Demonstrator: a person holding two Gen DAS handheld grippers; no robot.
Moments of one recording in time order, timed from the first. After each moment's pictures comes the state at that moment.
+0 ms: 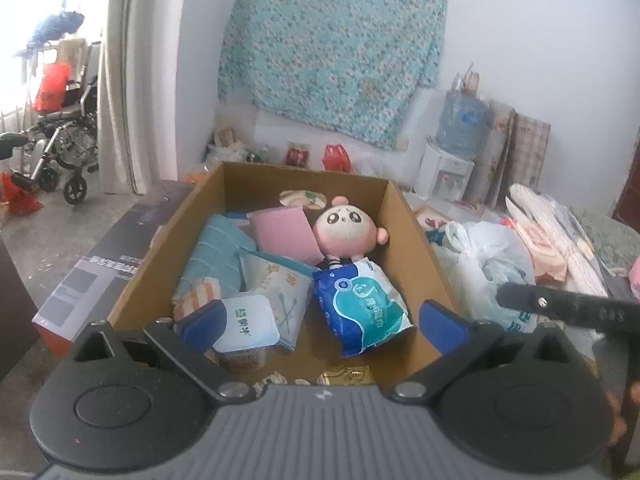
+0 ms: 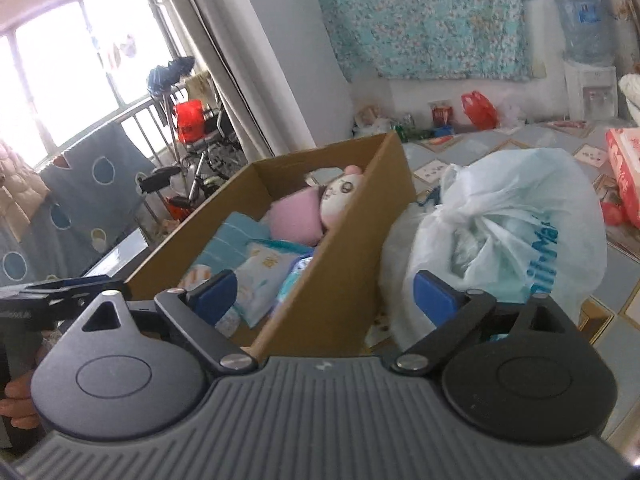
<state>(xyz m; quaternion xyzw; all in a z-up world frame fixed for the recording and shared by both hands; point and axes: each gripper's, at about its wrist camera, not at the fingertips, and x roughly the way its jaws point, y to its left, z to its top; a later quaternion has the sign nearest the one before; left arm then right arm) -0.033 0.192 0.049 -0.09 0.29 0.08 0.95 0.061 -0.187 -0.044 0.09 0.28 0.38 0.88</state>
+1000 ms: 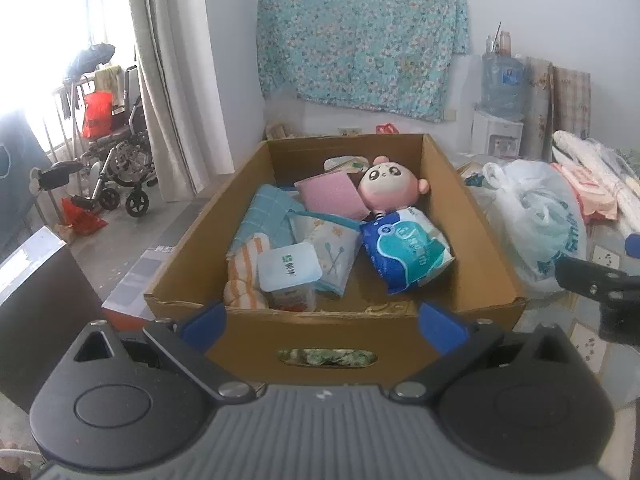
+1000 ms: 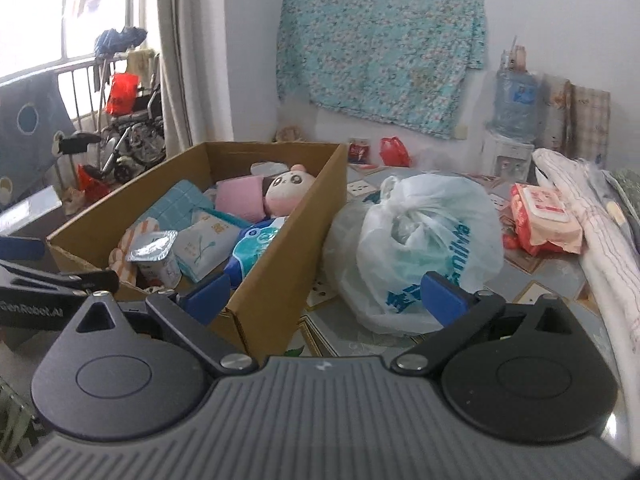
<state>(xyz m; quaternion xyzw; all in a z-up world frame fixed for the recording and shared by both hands) -0.066 0.151 0.025 0.00 0.32 0.17 0.93 -0.045 -0.179 -0.041 -0.04 0.22 0.25 0.94</state>
